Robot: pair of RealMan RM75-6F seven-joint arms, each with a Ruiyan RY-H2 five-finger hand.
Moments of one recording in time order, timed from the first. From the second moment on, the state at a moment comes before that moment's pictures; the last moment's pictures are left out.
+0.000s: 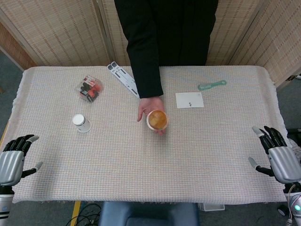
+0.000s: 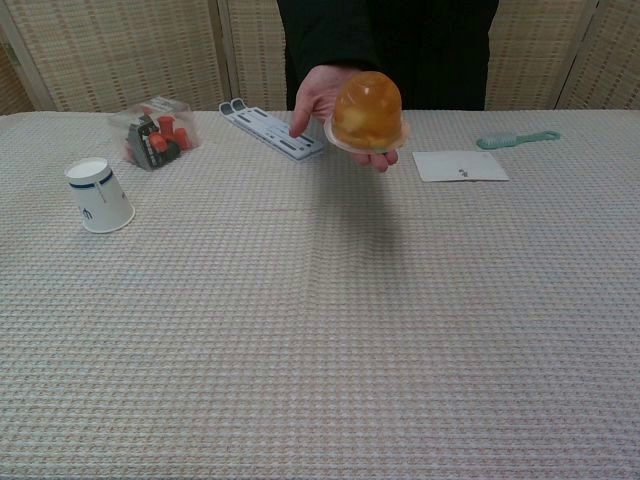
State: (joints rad) left arm -0.15 -1.05 -0.09 -1.80 1.44 1.48 0.22; right arm 0.12 -0.95 0.06 -1.74 -1.60 1.44 0.13
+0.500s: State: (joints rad) left arm -0.14 -1.05 -0.08 -1.80 1.44 1.48 0.21; right arm 0.41 -0.96 0.14 -1.82 -1.64 1.13 0.06
